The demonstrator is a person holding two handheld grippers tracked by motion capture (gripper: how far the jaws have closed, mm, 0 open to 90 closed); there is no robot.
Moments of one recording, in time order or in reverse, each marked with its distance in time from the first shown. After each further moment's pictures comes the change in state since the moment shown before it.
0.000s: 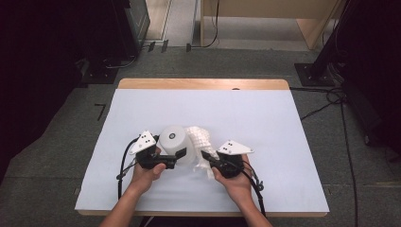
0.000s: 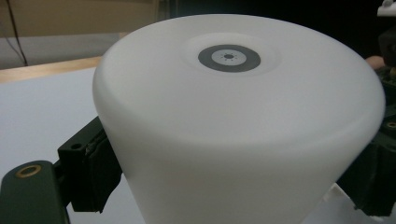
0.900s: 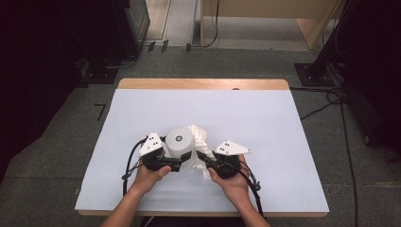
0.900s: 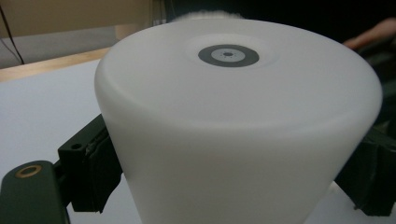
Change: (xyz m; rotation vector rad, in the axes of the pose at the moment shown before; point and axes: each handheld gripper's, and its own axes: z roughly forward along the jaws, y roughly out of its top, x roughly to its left) left arm -0.009 -0.002 0.009 0.054 0.008 0.075; right arm 0.005 0.008 -0.003 -0.046 0.033 -0.001
